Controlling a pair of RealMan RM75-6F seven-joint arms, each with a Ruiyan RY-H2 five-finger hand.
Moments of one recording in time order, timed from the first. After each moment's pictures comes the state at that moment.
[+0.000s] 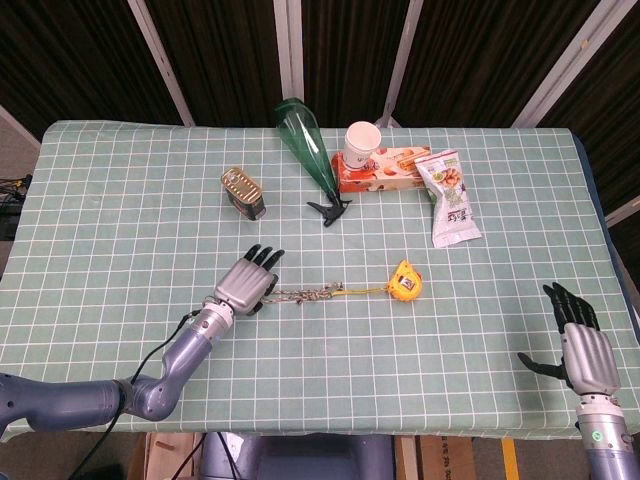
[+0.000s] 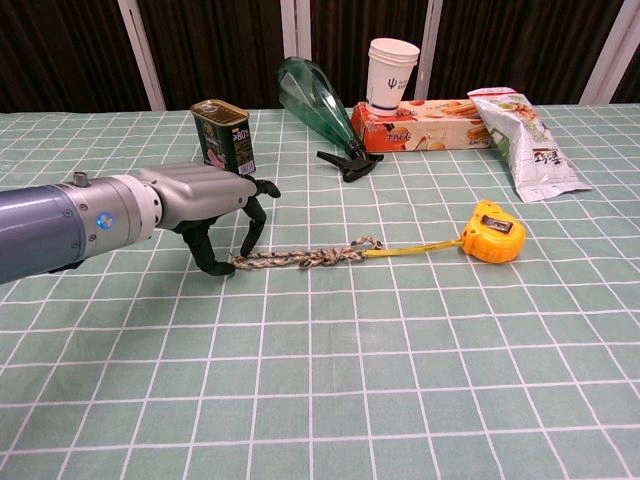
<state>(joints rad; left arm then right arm) -0.93 -1.62 -0.13 -1.49 0.87 0.88 0.73 0.11 -1.13 0.10 -1.71 -1.31 1.34 0.05</state>
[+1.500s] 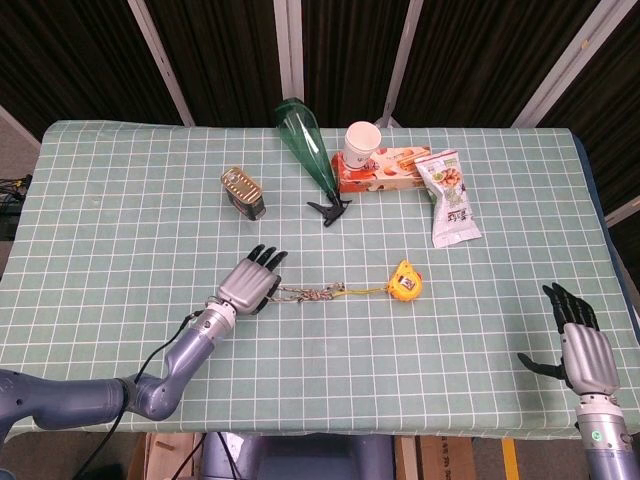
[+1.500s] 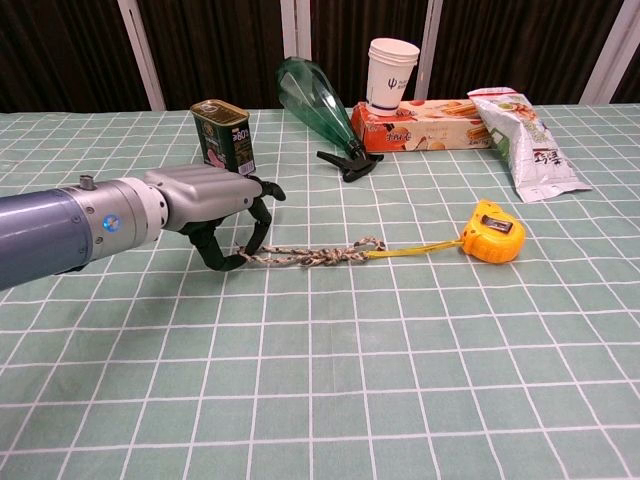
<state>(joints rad) -0.95 -1.63 -0.11 -1.47 0.91 0.90 0.65 0.11 -1.14 0.10 -1.71 -1.30 1.33 0.04</state>
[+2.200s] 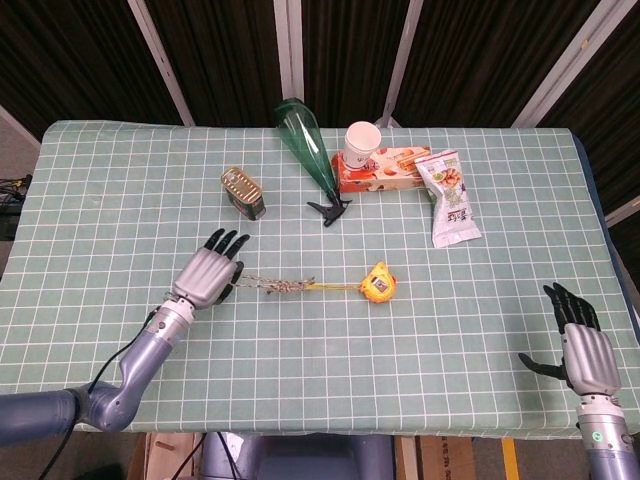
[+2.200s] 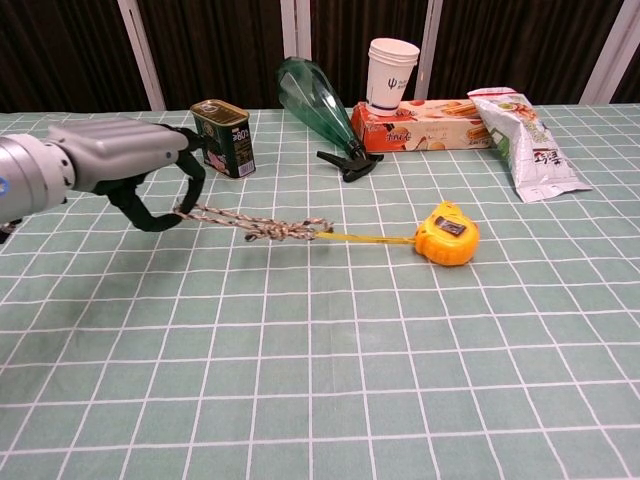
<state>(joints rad) -0.82 -1.43 -0.06 -1.61 1.03 1.05 0.59 0.11 -1.14 0.10 -1.71 -1.31 1.34 0.03</state>
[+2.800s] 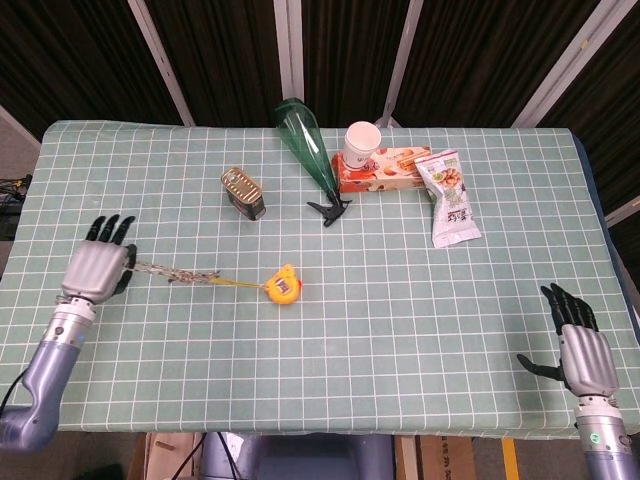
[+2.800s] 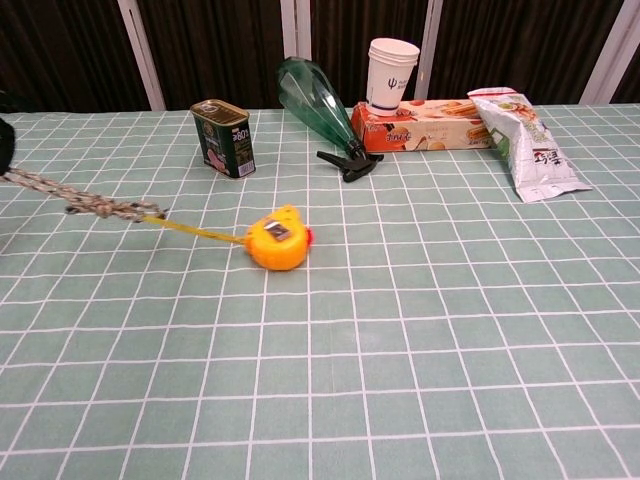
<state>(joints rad) -0.61 -1.20 -0.02 -1.58 1.03 1.19 0.46 0.11 -1.14 0.10 -1.72 -1.32 1.35 0.01</state>
